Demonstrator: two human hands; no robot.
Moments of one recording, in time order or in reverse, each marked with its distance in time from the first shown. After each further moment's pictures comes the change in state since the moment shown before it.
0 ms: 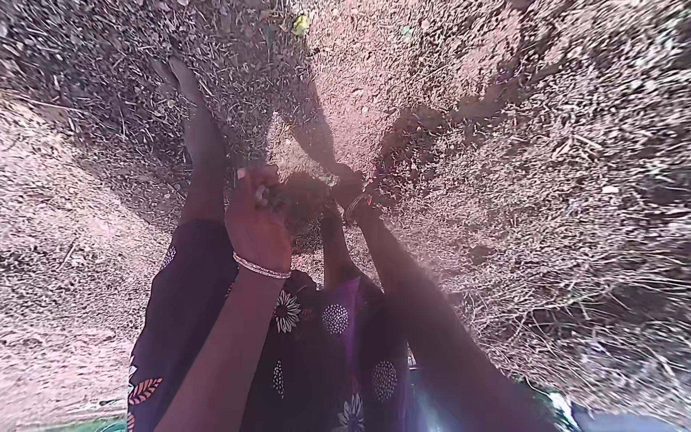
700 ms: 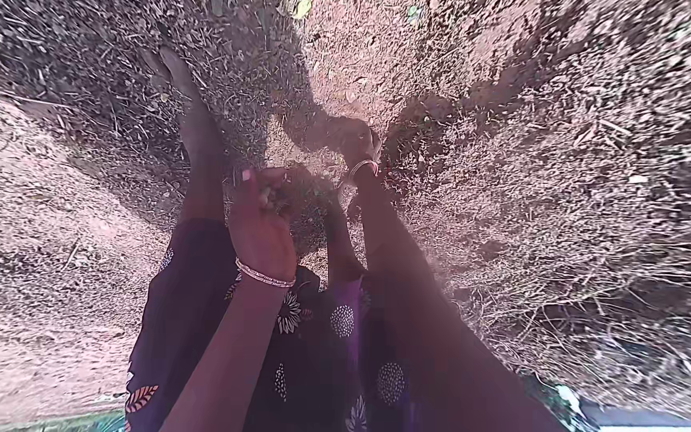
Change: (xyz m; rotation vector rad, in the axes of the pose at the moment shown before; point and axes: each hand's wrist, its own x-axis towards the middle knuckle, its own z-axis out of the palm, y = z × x) left_hand -0.002 -0.006 -0.002 0.060 -0.020 0.008; right_hand 0.092 0.027 0.002 0.023 0.287 0.336
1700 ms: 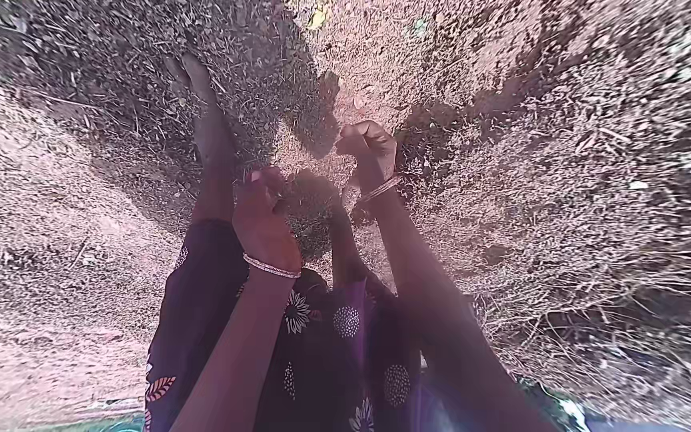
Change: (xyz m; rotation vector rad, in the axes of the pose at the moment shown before) left_hand 0.006 0.002 -0.009 -0.011 0.123 0.025; right_hand -0.105 -0.051 -0.053 0.858 -0.136 -0.617
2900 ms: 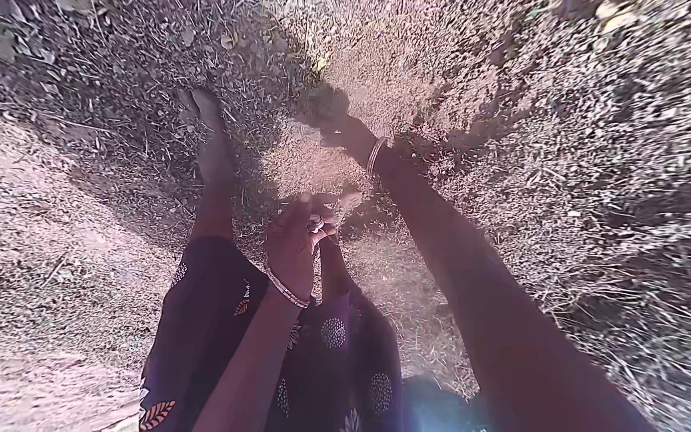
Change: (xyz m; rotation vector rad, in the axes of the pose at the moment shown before) left_hand -0.010 0.013 0.008 -0.026 -0.316 -0.175; right_hand 0.107 -0.026 0.006 -0.472 -0.555 0.324
